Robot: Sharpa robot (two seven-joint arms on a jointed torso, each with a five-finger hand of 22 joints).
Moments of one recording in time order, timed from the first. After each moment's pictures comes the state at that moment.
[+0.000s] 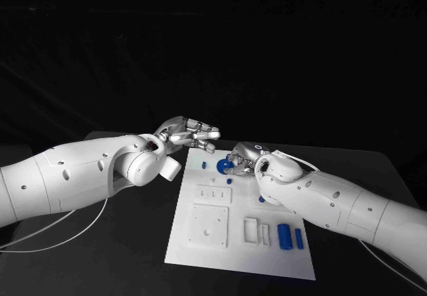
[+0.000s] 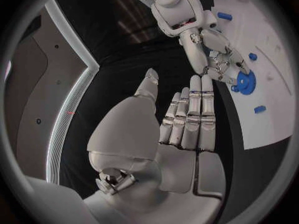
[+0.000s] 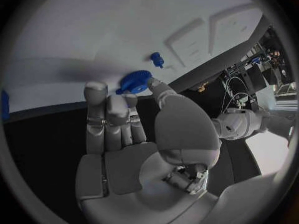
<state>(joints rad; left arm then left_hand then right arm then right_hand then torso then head) 1.39 -0.78 -0.15 1.42 -0.19 -0.16 0.24 1.35 -0.03 -0.08 -0.01 0.05 0.93 0.17 0.06 0.07 1.06 0.14 0.05 0.06 1.22 0.09 0.22 0.10 0.08 1.03 0.07 0.39 0.16 1.12 -0.39 0.07 1.10 -1.66 -0.27 -0.30 1.15 -0.15 0.25 0.05 0.32 1.02 0.11 0.06 0.06 1.20 0.00 0.97 1.04 1.46 -0.07 1.07 1.08 0.09 1.46 -0.09 0.63 1.31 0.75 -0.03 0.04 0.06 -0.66</state>
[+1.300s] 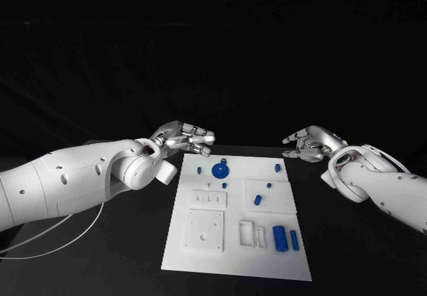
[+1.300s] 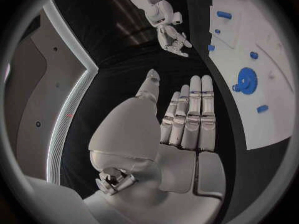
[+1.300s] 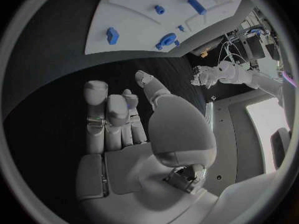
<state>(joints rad) 1.38 -0.79 -0.15 1.40 -0.19 -0.15 0.25 1.36 0.00 -0.09 -0.02 0.05 0.95 0.16 0.06 0.07 1.13 0.12 0.06 0.06 1.21 0.09 0.22 0.10 0.08 1.02 0.07 0.39 0.15 1.10 -0.79 0.20 1.20 -1.33 -0.38 0.07 1.25 -0.09 0.20 -0.21 0.41 1.05 0.10 0.06 0.07 1.22 0.00 0.99 1.05 1.46 -0.07 1.06 1.08 0.09 1.46 -0.09 0.62 1.31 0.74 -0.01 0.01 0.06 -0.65</state>
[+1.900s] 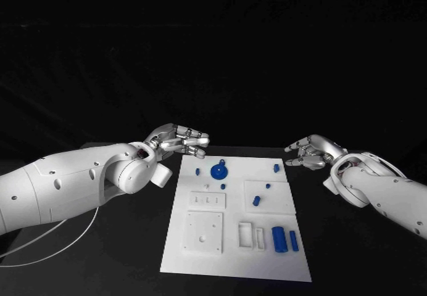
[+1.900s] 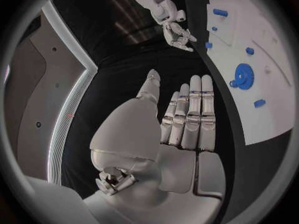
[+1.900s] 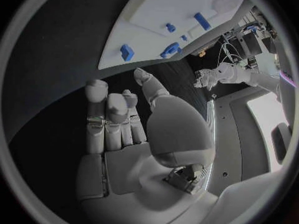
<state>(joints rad) 1.37 -0.80 -0.15 1.40 -0.19 -0.15 0.26 1.36 0.02 -0.12 -0.05 0.05 0.95 0.16 0.06 0.07 1.14 0.12 0.06 0.06 1.21 0.09 0.22 0.10 0.08 1.03 0.07 0.39 0.15 1.07 -0.76 0.21 1.08 -1.28 -0.33 0.17 1.27 -0.07 0.14 -0.27 0.41 1.03 0.11 0.06 0.07 1.20 0.00 0.96 1.03 1.45 -0.07 1.04 1.08 0.09 1.46 -0.09 0.59 1.31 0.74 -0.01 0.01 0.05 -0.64</state>
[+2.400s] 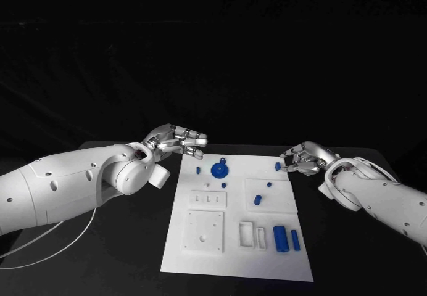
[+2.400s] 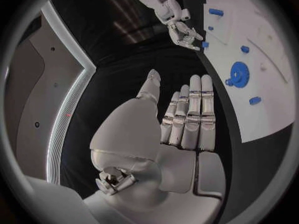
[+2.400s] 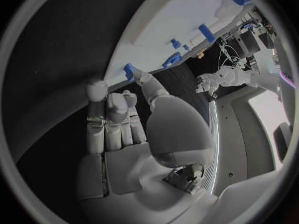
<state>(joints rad) 1.37 -0.82 -0.15 1.41 -0.20 -0.15 0.27 1.36 0.02 -0.12 -0.06 0.05 0.95 0.16 0.06 0.07 1.12 0.13 0.06 0.06 1.22 0.08 0.22 0.10 0.08 1.03 0.06 0.39 0.15 1.04 -0.72 0.21 1.02 -1.29 -0.29 0.18 1.27 -0.07 0.14 -0.27 0.44 1.01 0.12 0.06 0.07 1.20 0.00 0.95 1.02 1.45 -0.07 1.04 1.07 0.09 1.46 -0.09 0.58 1.31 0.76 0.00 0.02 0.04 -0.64</state>
